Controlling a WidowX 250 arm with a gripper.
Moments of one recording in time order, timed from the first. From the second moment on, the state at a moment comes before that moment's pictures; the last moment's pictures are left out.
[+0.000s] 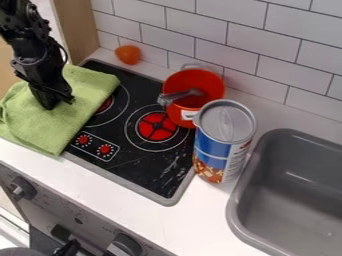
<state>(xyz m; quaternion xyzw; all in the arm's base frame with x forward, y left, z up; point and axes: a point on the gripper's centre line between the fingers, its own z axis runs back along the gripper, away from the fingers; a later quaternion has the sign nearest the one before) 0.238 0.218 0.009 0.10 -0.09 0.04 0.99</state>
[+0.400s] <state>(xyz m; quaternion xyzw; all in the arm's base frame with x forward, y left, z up) 0.233 0.205 0.014 0.06 -0.07 0.07 0.99</state>
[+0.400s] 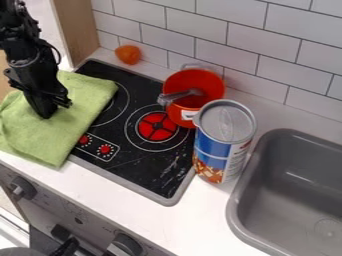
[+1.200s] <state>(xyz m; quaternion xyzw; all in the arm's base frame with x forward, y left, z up) 0.254 0.213 0.040 0.05 -0.10 0.14 0.98</state>
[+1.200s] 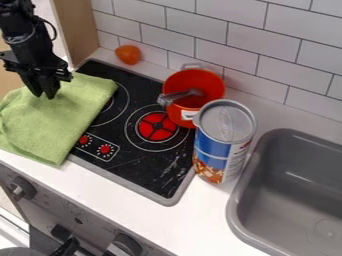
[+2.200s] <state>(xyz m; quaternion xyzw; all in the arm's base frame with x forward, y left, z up) 0.260 0.153 0.097 0.04 -0.15 0.22 0.96</state>
